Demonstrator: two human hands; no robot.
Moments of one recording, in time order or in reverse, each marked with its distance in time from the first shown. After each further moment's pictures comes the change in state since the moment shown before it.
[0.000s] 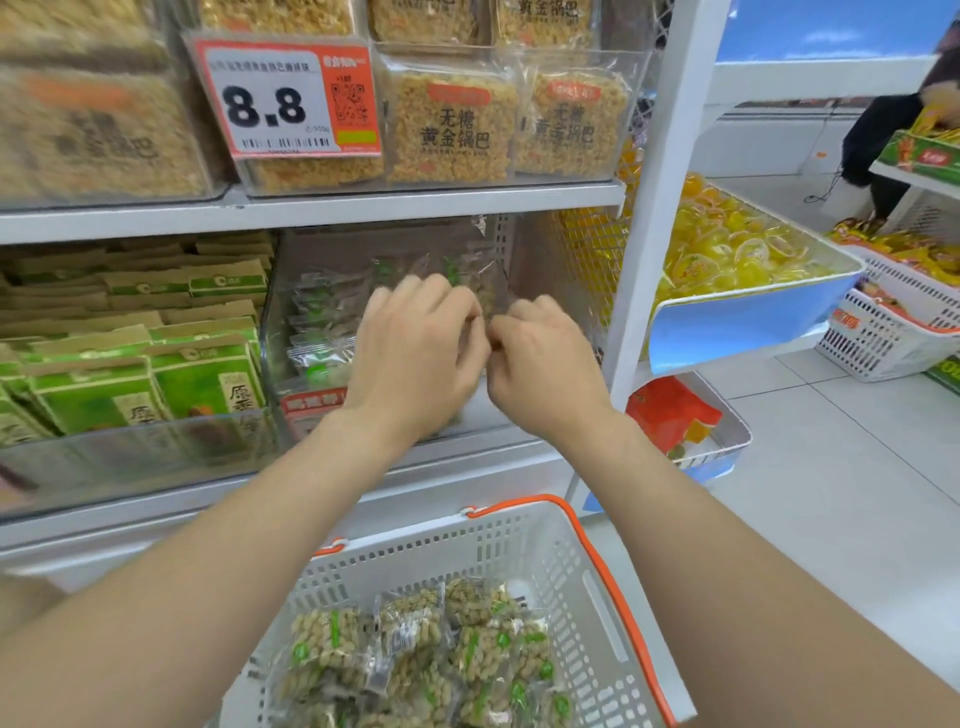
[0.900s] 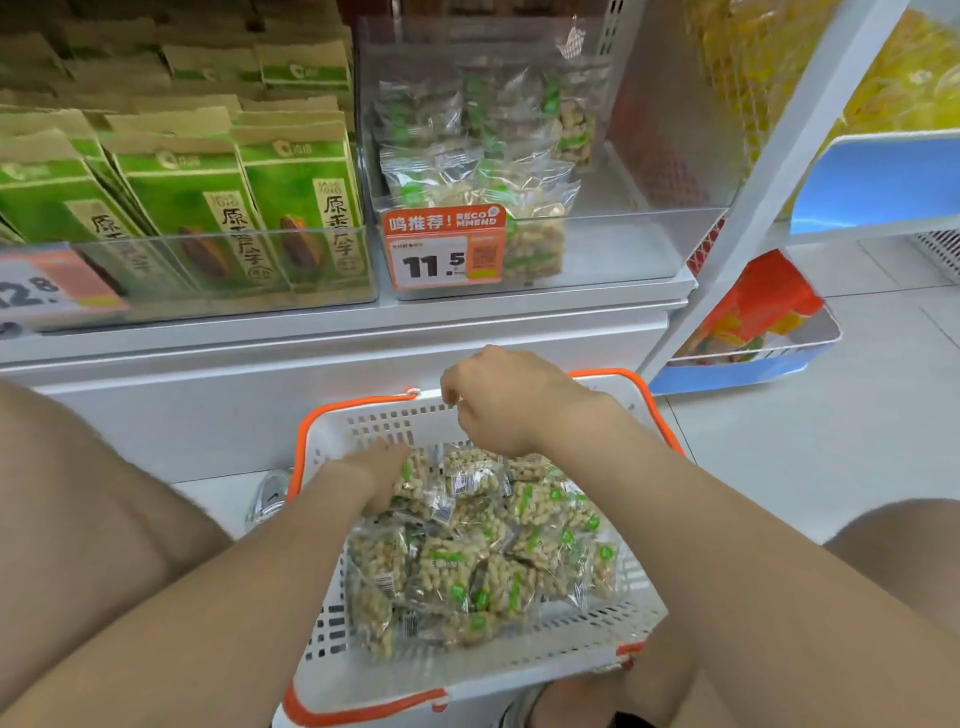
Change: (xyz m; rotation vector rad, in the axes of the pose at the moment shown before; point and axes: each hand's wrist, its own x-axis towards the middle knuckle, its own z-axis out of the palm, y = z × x) left_hand -0.310 -0.101 0.060 0.041 -1.624 -0.487; right_hand -0.084 -0.130 0.063 0.109 -0.892 -0.122
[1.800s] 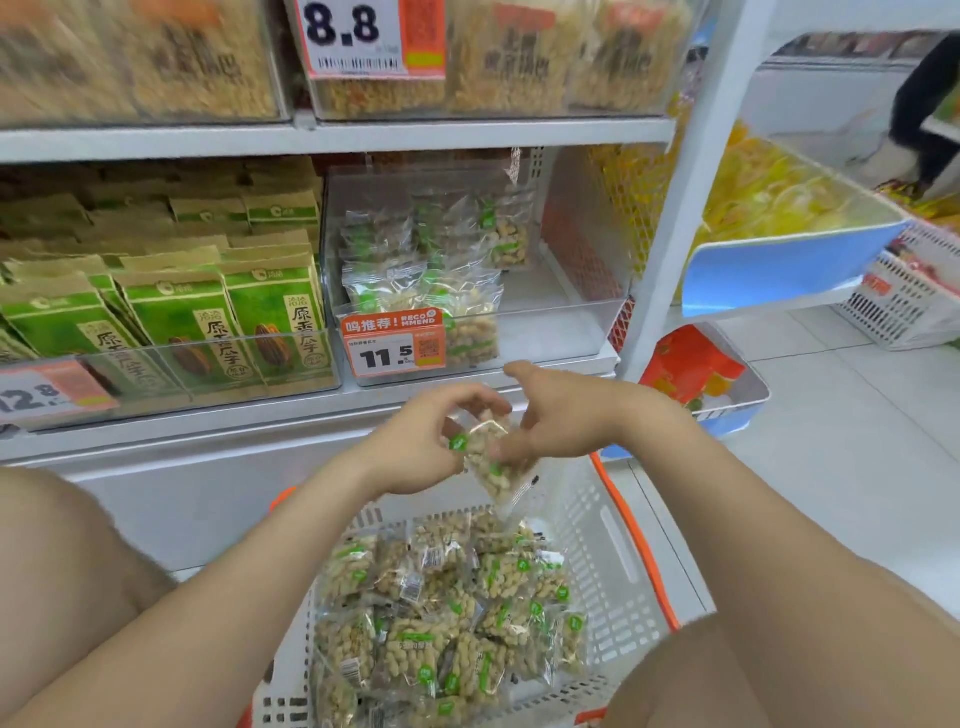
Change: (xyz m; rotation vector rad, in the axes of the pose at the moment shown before) left_hand -0.122 0.104 -0.146 -0.807 0.482 0.700; right_hand -0.067 0.077 -0.083 0.342 -0.157 0.258
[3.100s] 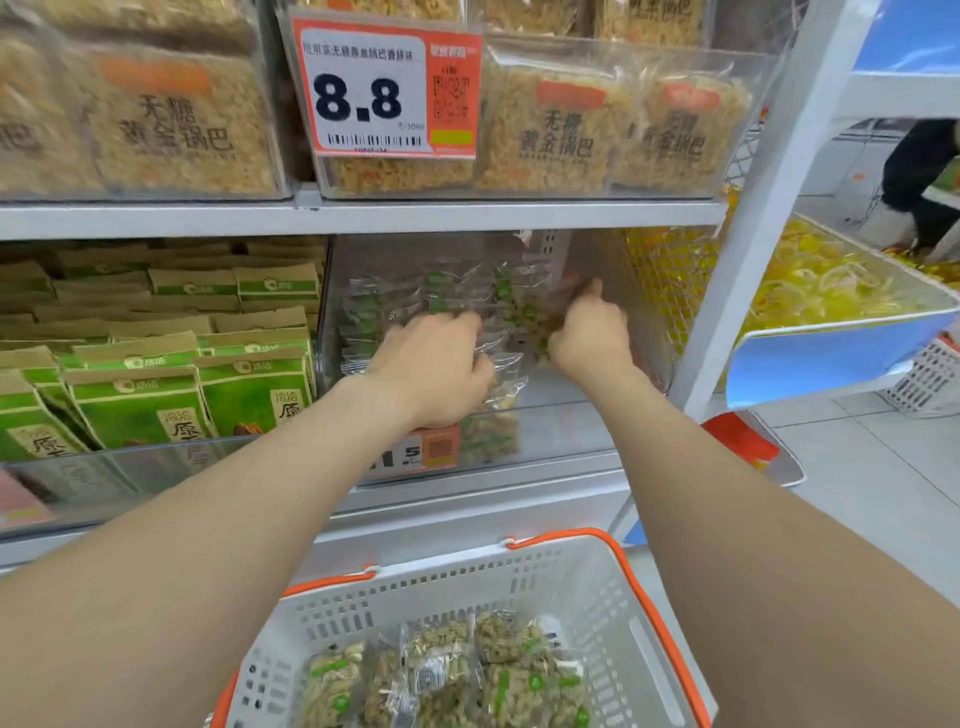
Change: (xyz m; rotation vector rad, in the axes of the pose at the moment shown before) left_hand 0.108 0.054 -0.096 0.882 0.269 -0.094; right_hand 0.145 0.020 -0.099 0.023 0.861 0.275
